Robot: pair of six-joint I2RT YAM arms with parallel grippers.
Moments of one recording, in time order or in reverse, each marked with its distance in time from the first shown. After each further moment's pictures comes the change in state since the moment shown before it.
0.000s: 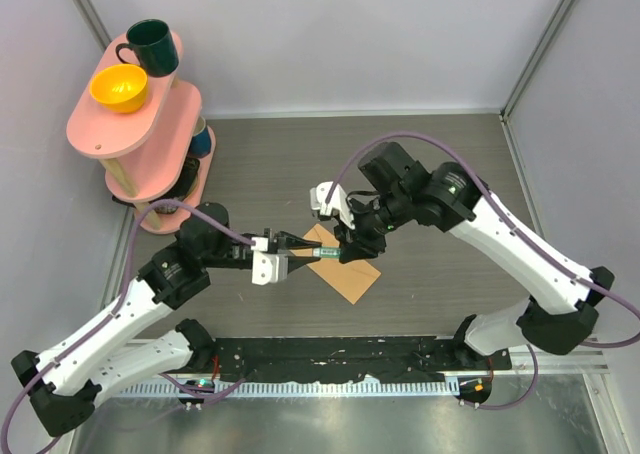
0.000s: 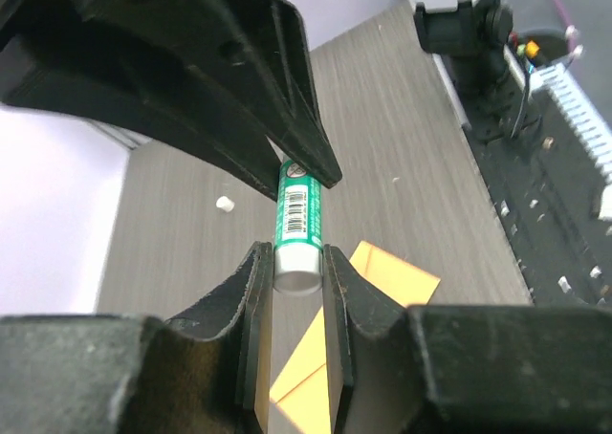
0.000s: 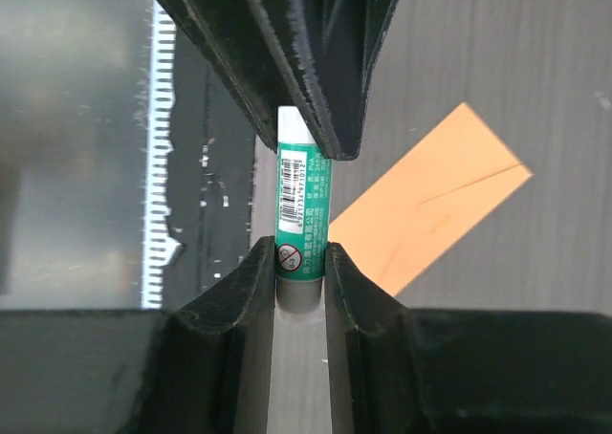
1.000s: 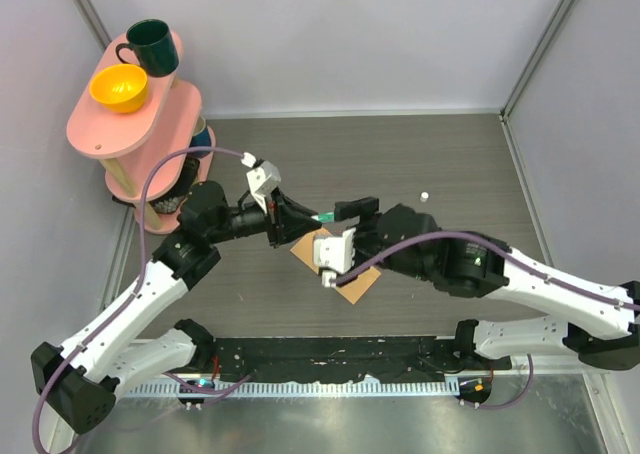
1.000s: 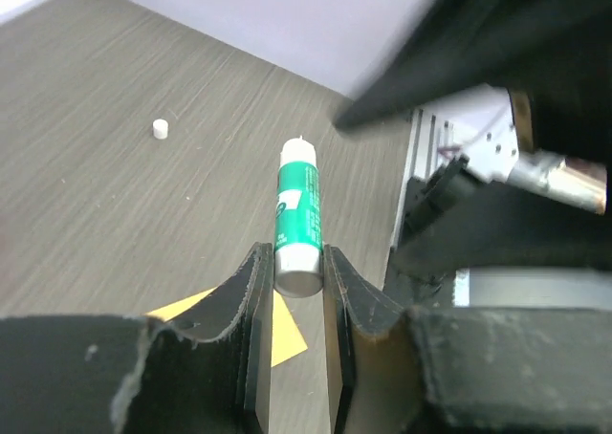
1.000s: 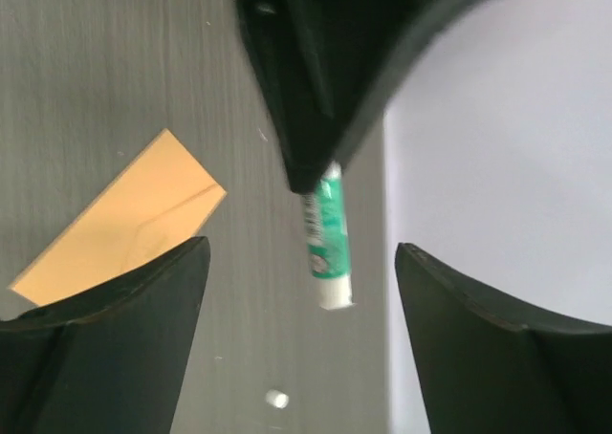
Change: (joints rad) left arm 0.193 0.148 0.002 0.296 -0.104 -1.009; right arm 0.378 -0.339 -0.464 0.645 0.850 -0.371
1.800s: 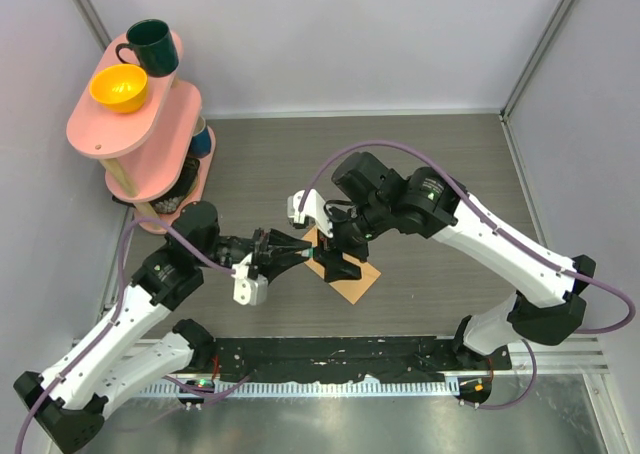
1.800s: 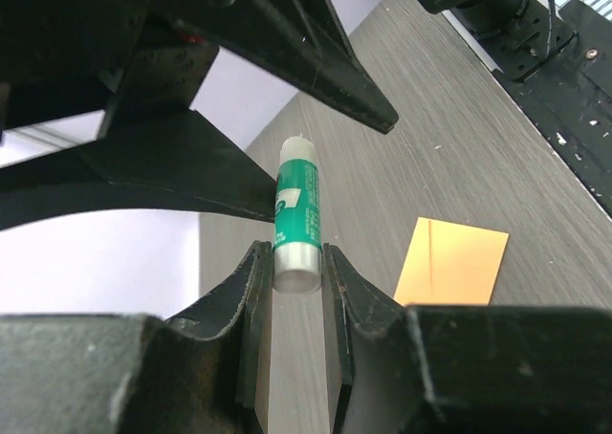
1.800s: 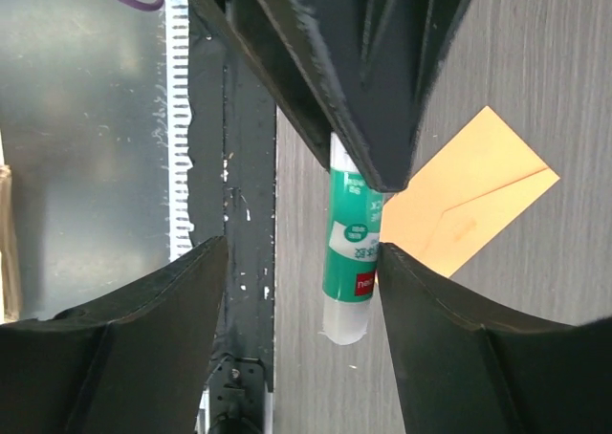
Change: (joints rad) left arm -0.028 -0.181 -0.050 -0.330 0.337 1.344; right arm -0.228 0.388 0.534 -0.628 -0.694 0.495
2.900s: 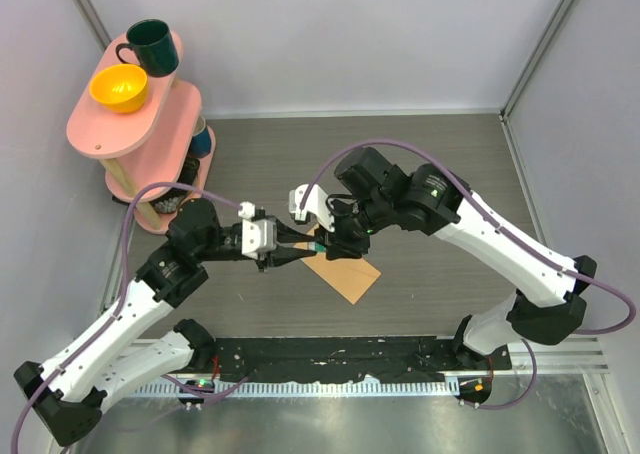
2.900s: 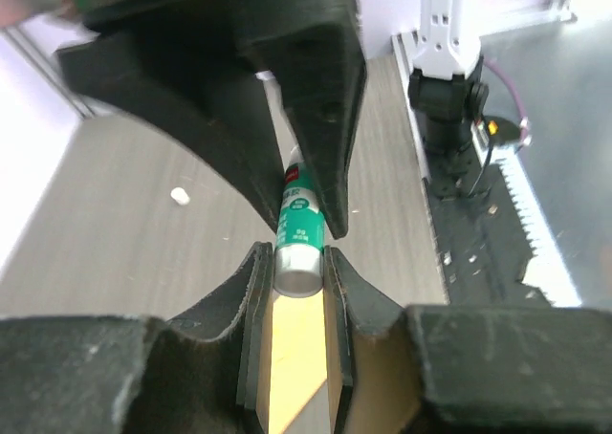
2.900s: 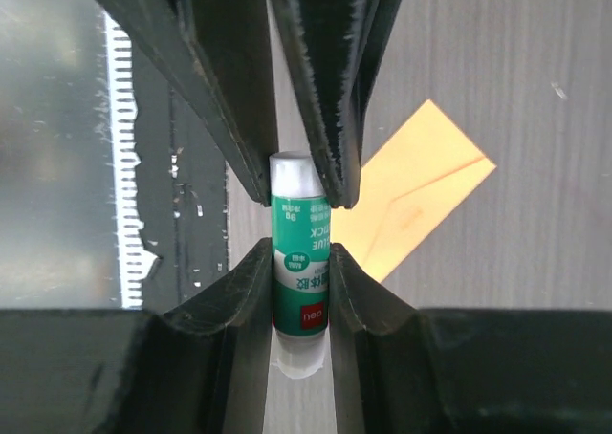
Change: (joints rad) left arm -0.056 0.013 0.020 0.151 -0.145 -0.660; right arm -0.016 0.018 0.027 -0.003 0.055 -0.040
